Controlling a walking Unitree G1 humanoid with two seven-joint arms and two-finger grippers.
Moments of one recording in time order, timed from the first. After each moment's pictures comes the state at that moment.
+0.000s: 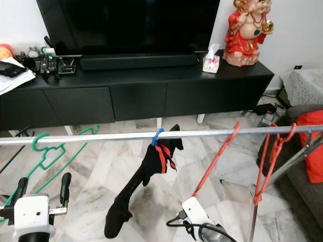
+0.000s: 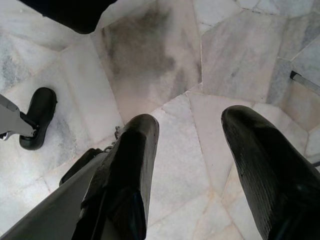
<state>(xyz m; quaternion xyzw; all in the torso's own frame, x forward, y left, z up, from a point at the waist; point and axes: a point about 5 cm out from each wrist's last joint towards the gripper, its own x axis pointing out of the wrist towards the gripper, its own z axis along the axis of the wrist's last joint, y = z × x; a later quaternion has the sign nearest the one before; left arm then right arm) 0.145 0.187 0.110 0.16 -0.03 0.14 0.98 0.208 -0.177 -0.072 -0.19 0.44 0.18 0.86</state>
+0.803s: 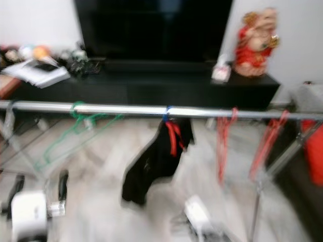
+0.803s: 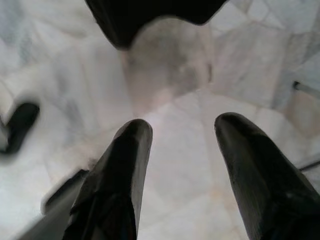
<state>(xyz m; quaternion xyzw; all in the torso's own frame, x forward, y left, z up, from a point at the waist) 0.141 0.189 0.102 0.16 -0.02 0.15 0.98 0.203 -0.183 -0.074 -0.20 0.45 0.17 0.85</state>
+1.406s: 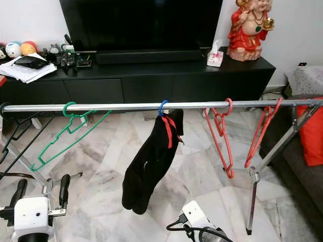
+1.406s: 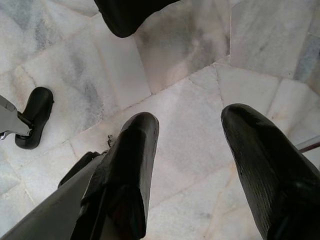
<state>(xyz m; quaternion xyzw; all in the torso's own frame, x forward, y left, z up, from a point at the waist) 0.145 0.191 0.106 0.17 -0.03 0.14 0.98 0.201 -0.176 -0.076 -0.19 0.45 0.18 0.85</state>
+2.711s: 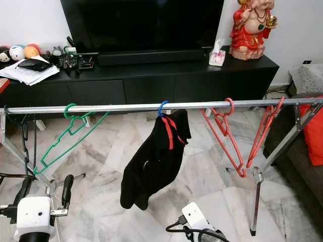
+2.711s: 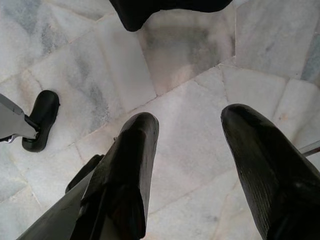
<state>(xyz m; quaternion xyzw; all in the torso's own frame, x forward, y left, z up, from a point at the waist) 0.148 0.191 0.103 0.17 -0.03 0.12 0.98 0.196 -0.174 -0.078 -0.19 0.45 0.18 0.85</state>
